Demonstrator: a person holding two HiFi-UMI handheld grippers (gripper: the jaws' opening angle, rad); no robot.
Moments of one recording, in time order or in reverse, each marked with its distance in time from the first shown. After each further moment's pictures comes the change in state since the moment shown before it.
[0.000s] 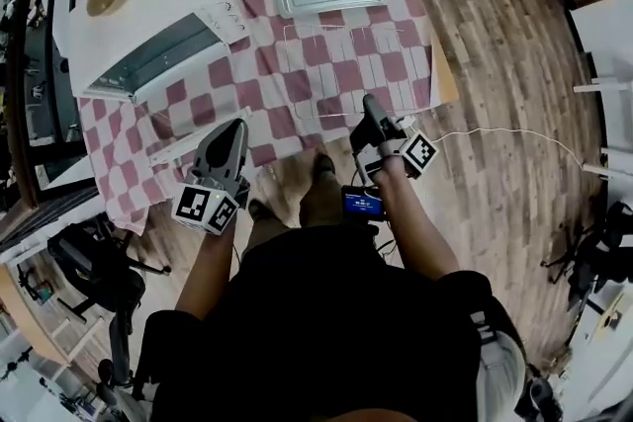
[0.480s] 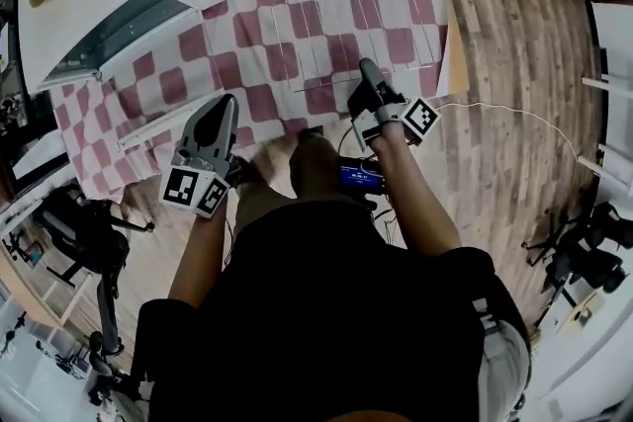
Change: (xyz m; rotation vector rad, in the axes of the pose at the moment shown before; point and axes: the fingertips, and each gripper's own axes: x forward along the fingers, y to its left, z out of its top) left arm 0.058 0.025 -0.057 -0.074 0.085 0.071; right arm 0.051 -0.076 0.044 -0.017 0.097 -0.143
